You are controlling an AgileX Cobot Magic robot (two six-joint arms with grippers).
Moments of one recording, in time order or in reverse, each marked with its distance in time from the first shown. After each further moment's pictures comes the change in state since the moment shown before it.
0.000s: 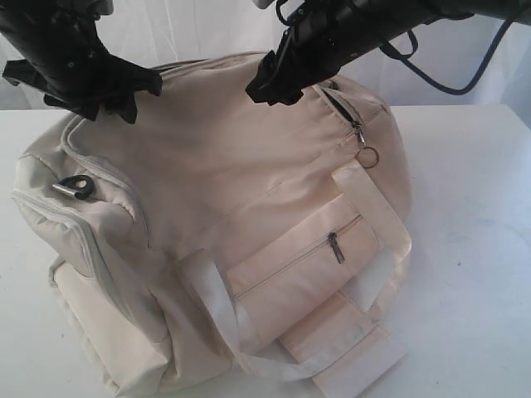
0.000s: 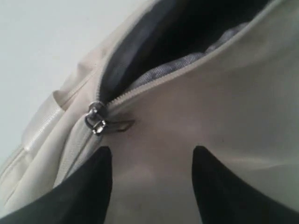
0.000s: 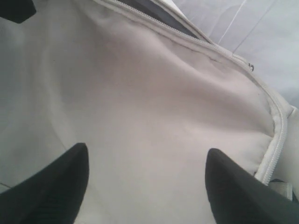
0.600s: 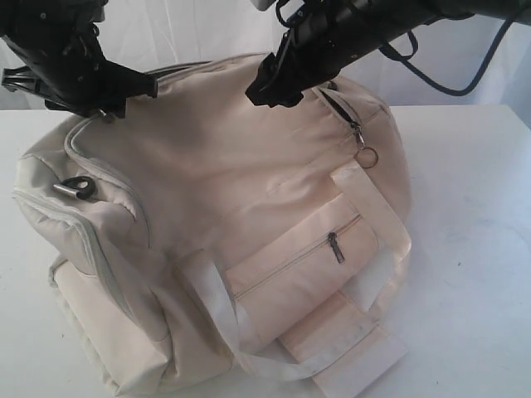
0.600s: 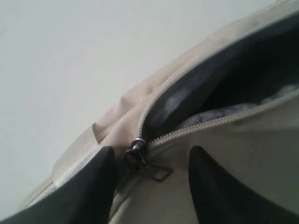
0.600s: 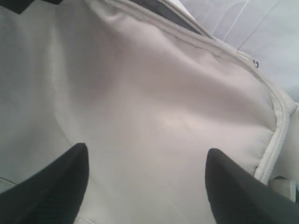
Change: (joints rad) left arm 0.000 0.045 0.048 0.236 -0.148 -0.271; right arm 0.000 0.000 0.000 0.000 0.017 0.002
